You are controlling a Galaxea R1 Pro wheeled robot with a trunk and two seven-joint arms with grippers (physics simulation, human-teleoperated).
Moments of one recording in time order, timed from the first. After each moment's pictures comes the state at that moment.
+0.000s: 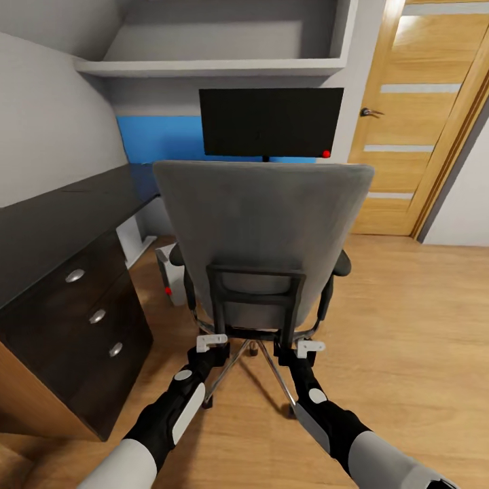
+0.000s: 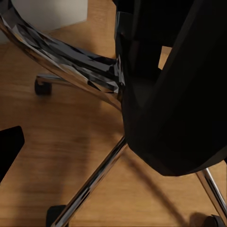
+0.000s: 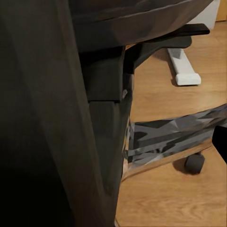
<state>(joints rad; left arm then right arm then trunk) -0.58 -0.13 -0.29 -0.77 0.27 0.11 0.17 -0.66 0.02 0.68 -0.49 -0.56 -0.44 -0.27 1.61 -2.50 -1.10</state>
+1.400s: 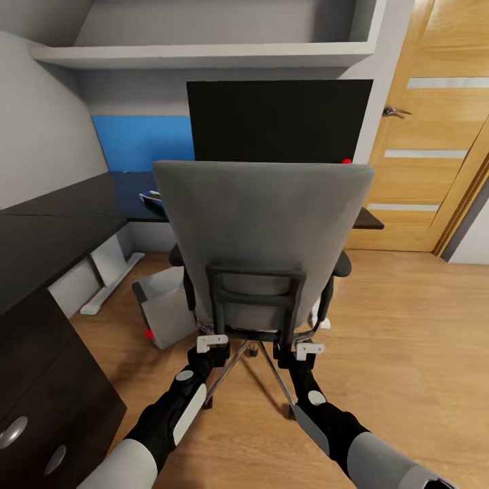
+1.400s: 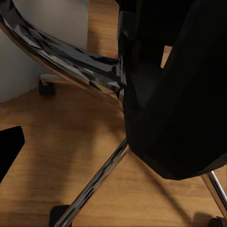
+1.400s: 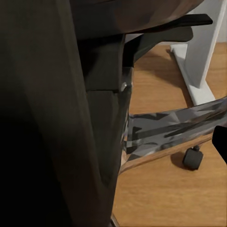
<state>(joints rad) -0.58 -0.13 -0.30 -0.77 0.28 0.11 0.20 -0.66 0.02 0.69 -0.47 -0.56 -0.44 -0.28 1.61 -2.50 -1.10</state>
